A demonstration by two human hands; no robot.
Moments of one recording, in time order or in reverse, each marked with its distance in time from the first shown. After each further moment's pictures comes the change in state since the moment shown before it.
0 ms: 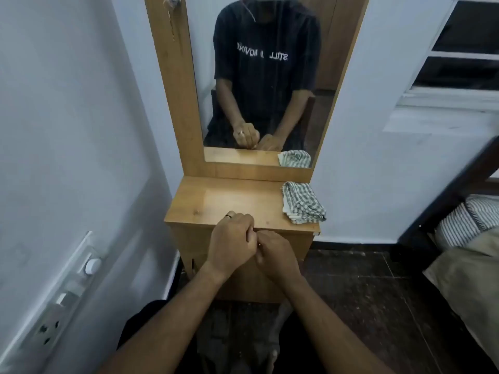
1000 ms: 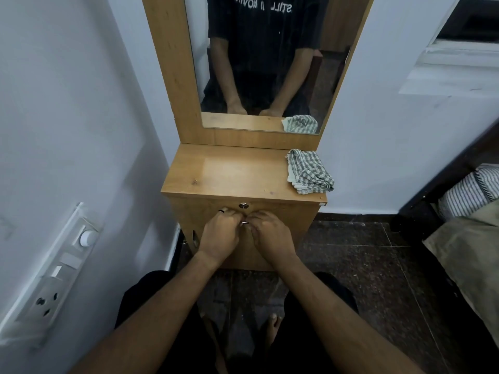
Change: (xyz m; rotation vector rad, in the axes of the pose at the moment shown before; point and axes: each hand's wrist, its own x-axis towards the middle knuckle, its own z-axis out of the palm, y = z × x) left_hand -0.044 -0.046 0.033 0.039 -0.261 -0.102; right_hand -0.014 0.007 0.040 -0.185 -0.076 0.046
